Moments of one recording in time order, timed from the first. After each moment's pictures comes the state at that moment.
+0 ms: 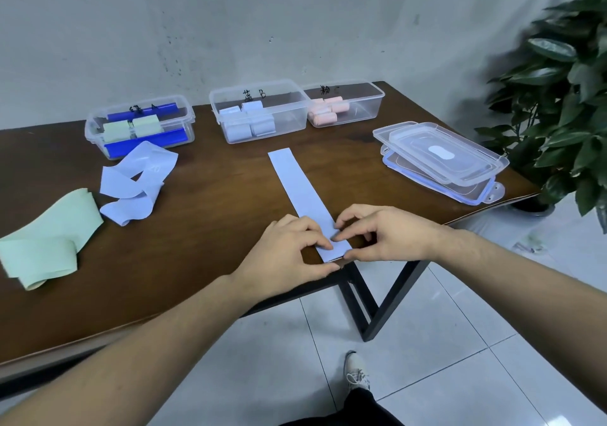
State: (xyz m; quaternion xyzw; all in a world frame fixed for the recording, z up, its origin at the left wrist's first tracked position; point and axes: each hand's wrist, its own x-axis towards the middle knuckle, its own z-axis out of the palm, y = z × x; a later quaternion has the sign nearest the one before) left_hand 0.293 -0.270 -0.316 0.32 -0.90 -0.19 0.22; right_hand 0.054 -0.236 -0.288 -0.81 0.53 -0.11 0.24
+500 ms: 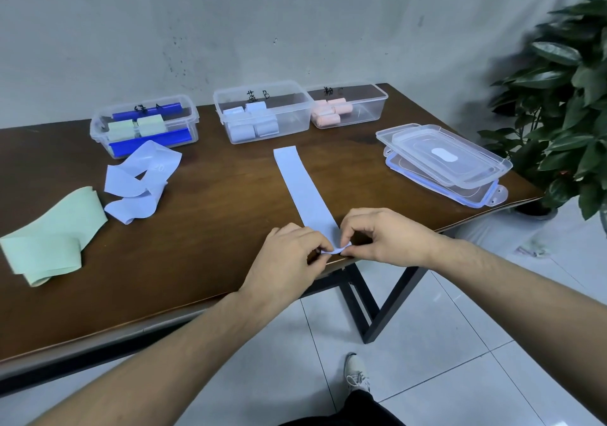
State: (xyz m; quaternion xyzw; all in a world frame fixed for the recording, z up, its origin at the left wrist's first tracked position) left_hand 0.286 -0.248 -0.315 0.37 -0.88 -0.13 0.28; right_hand 0.066 -0.231 -0.288 -0.81 0.51 -0.19 0.22
